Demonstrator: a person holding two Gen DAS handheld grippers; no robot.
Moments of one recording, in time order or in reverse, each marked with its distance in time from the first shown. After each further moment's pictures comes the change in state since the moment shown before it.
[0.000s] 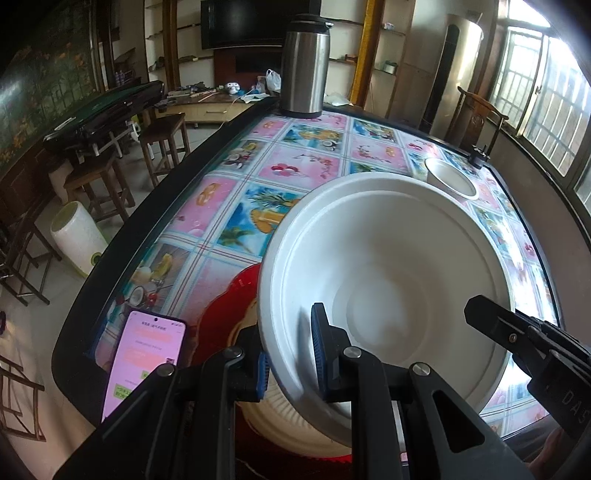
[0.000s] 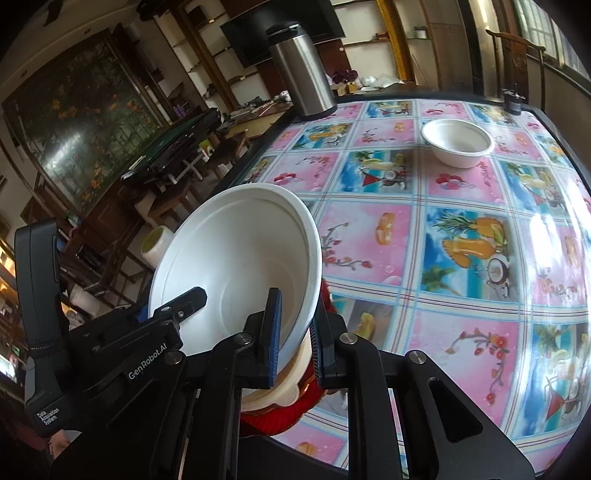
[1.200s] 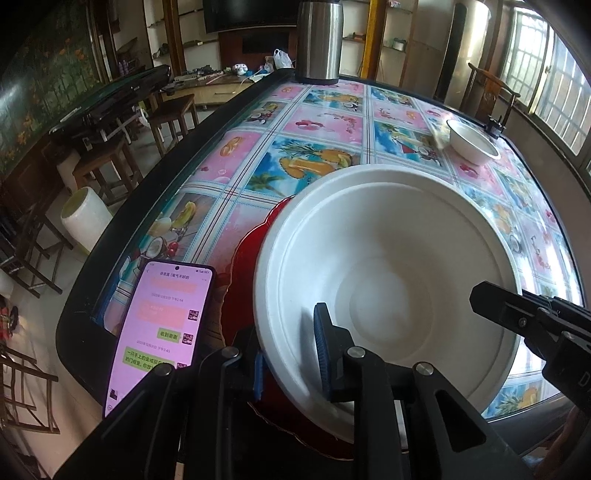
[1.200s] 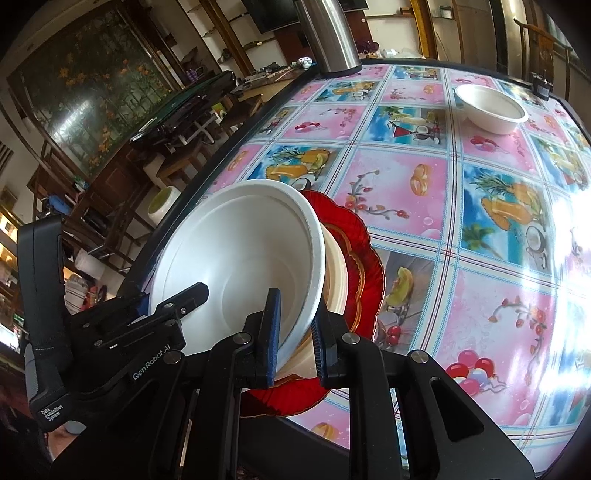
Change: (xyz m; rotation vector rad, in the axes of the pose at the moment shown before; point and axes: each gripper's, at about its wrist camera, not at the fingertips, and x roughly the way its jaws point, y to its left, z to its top) left arm 0.019 0.024 -0.039 0.041 0.077 0.059; right arm 0.036 0.013 -0.031 -0.050 0.137 0.040
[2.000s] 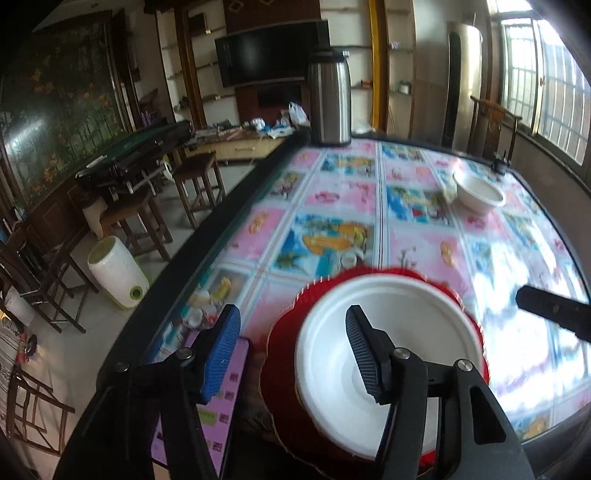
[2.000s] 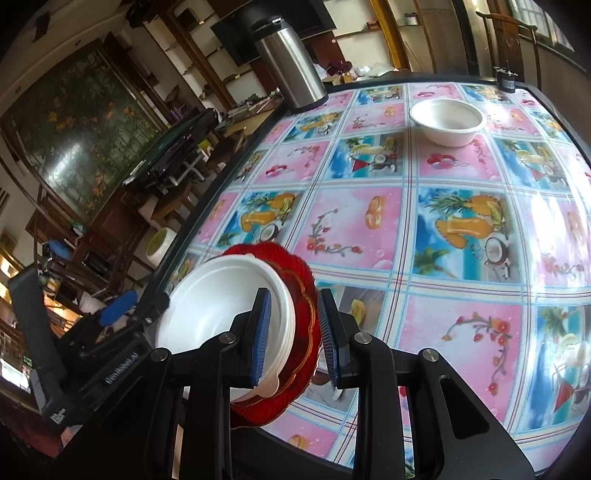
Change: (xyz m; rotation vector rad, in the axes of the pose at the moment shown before) left arm -0.046 0.001 0.028 0.017 -0.243 0.095; right arm -0.044 -0.039 0.016 0.117 -0.129 -0.002
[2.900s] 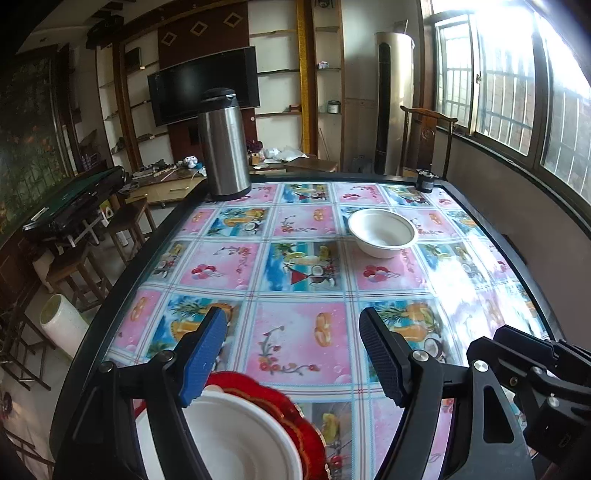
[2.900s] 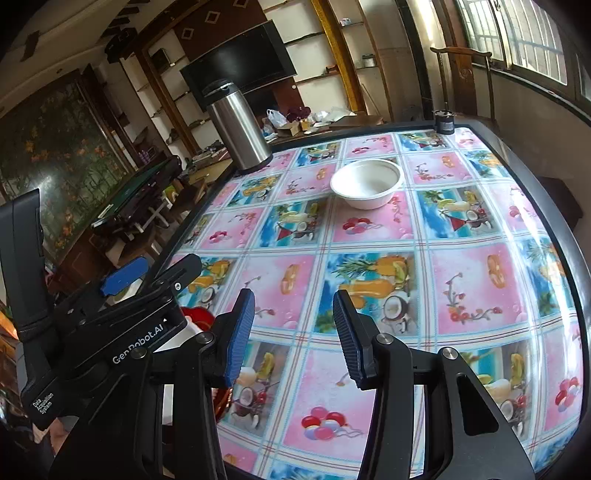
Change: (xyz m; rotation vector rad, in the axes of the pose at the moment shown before) left arm 0.005 -0.139 0.063 0.131 -0.087 -0.203; right arm -0.065 -0.059 0.034 0.030 -0.177 -0.156
